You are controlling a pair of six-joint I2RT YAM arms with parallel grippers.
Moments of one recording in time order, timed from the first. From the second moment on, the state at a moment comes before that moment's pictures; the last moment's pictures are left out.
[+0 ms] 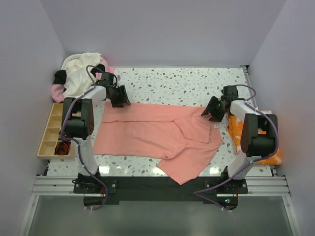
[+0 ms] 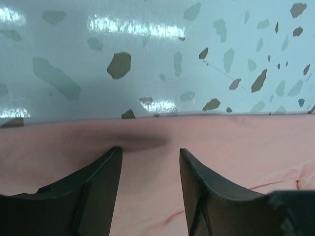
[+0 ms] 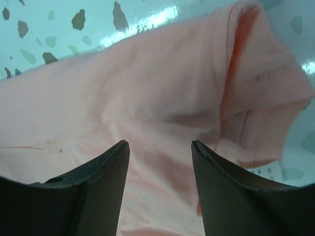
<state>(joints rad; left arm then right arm) -0.09 2.02 1.40 -0.44 0.30 -0.36 -0.05 1.70 1.03 -0.42 -0.28 0.49</state>
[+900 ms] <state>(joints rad) -0.08 2.21 1.67 -0.38 0.27 -0.38 -0.04 2.15 1.63 -0.38 -0.22 0.46</state>
